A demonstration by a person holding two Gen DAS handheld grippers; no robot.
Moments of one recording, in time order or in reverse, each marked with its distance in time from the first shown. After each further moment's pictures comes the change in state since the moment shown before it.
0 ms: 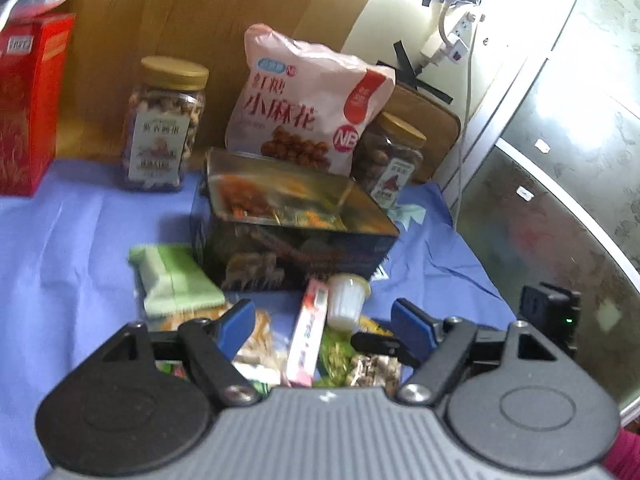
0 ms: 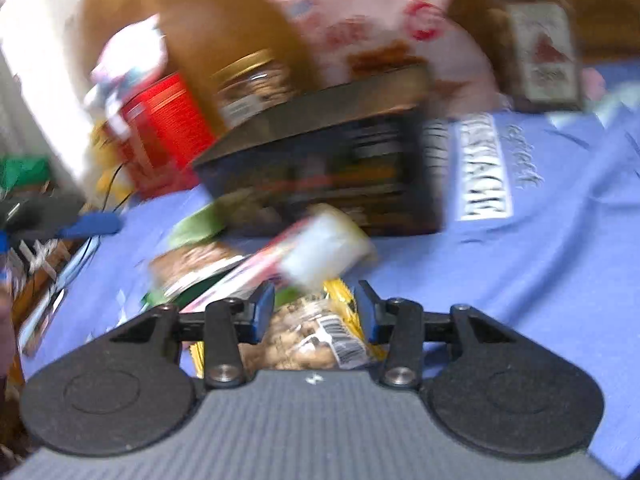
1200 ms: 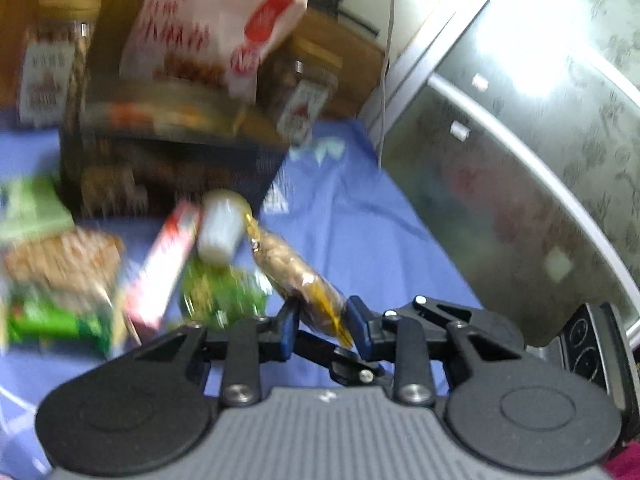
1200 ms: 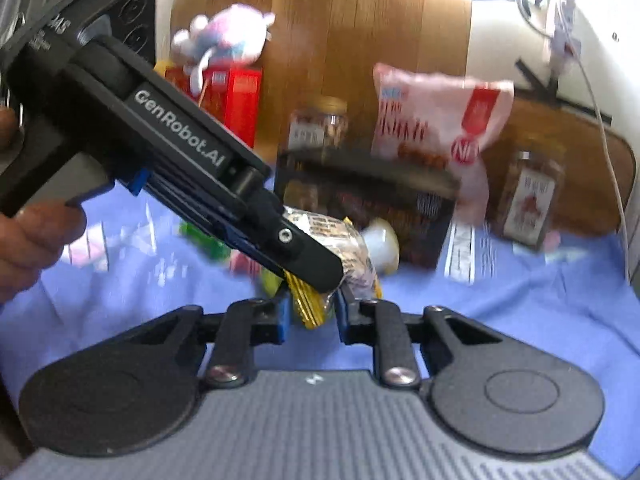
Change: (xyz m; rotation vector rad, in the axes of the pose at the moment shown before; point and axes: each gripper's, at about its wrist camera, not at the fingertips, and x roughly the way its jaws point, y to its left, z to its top) left arm 0.044 -0.058 -0.033 0.045 0.102 -0.180; right arm -0.060 0.069 -0.060 -0.459 -0.201 -0.192
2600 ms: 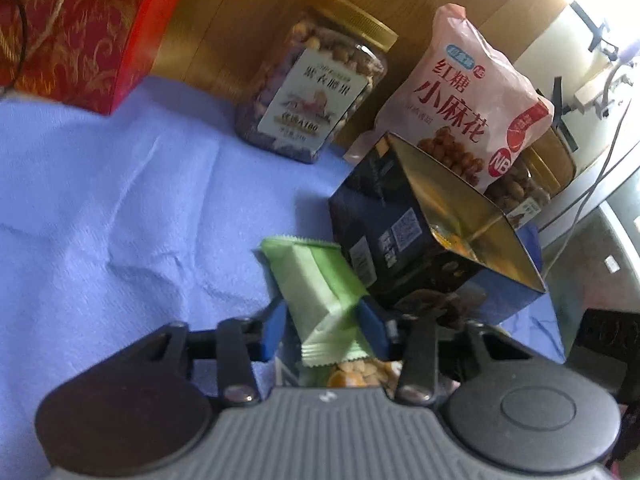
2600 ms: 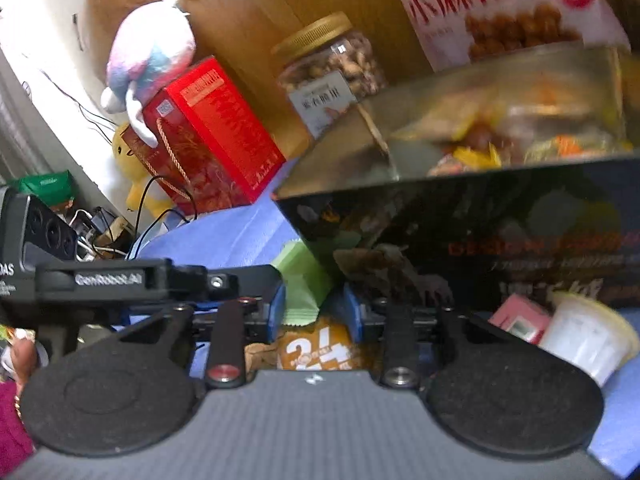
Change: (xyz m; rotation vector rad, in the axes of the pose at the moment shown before) left arm -0.015 0.181 0.043 -0.361 -0.077 0.274; right arm 0.181 -0.020 0.055 0.586 0.240 0.328
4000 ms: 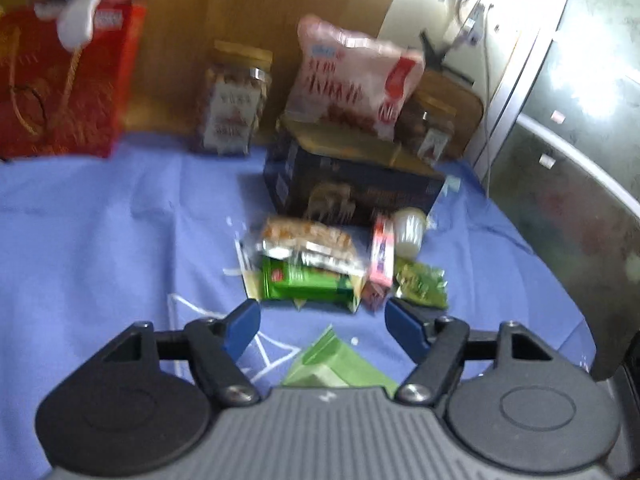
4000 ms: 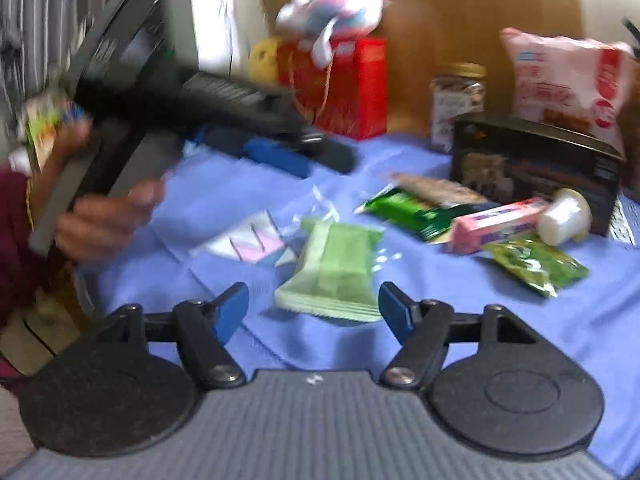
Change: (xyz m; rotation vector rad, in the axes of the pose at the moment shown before) left arm -0.104 -0.036 -0.103 0.341 -0.081 -0.012; right arm -0.083 0.118 -0.165 -0.548 -0.043 -0.086
